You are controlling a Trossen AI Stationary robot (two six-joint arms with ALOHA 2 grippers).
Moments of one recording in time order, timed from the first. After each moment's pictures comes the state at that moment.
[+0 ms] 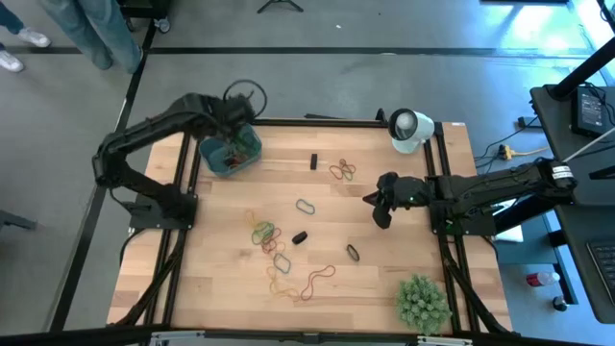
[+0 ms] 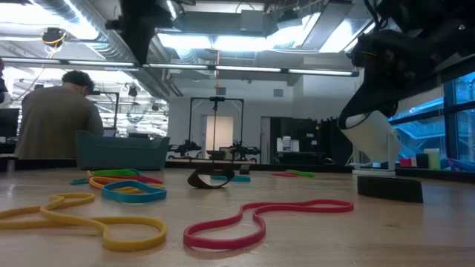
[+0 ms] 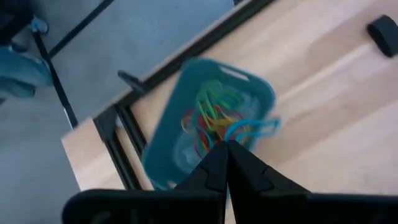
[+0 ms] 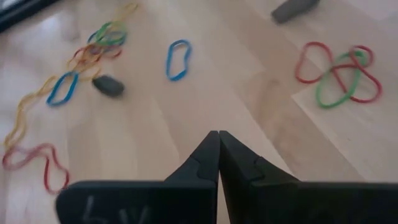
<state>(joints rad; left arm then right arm) 0.48 1.37 1.51 -1.40 -0.44 -0.44 0.04 0.95 0.42 -0.12 0.20 0.52</state>
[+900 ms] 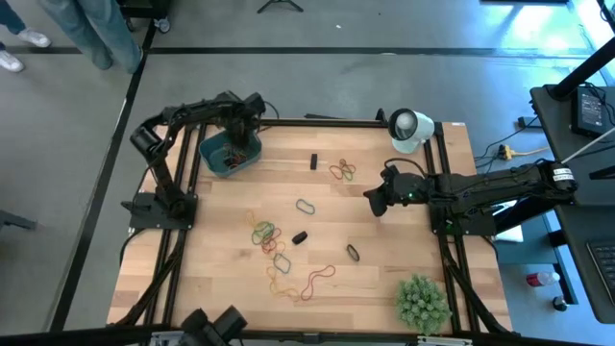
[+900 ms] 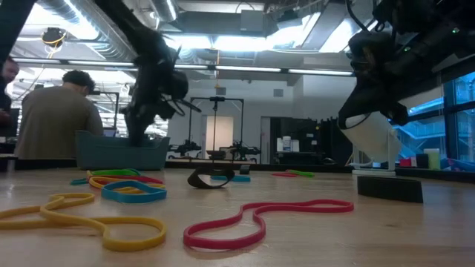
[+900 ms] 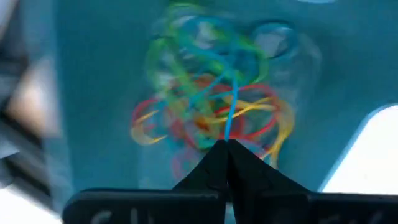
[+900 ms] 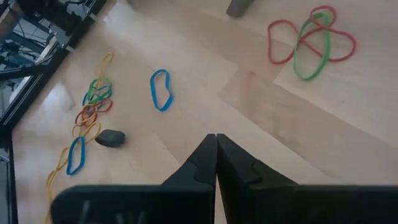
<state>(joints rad) 0.85 1.77 1.23 -1.07 -0.09 0.02 0.00 0.95 0.42 -0.12 0.22 0.89</state>
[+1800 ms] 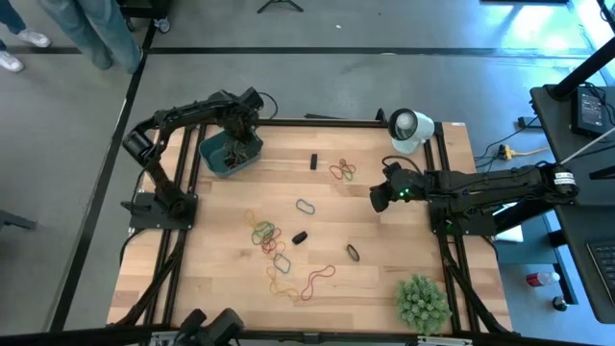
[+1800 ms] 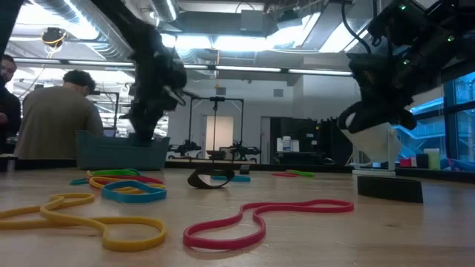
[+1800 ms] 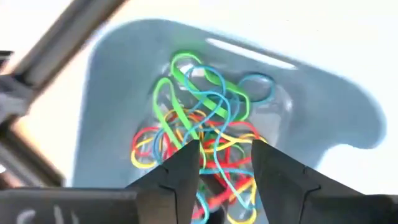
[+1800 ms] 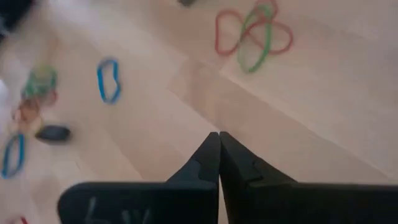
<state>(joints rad) 0.85 1.68 1.21 -0.98 -0.06 -0.05 -0.08 0.95 0.42 -0.26 0.23 0.82</state>
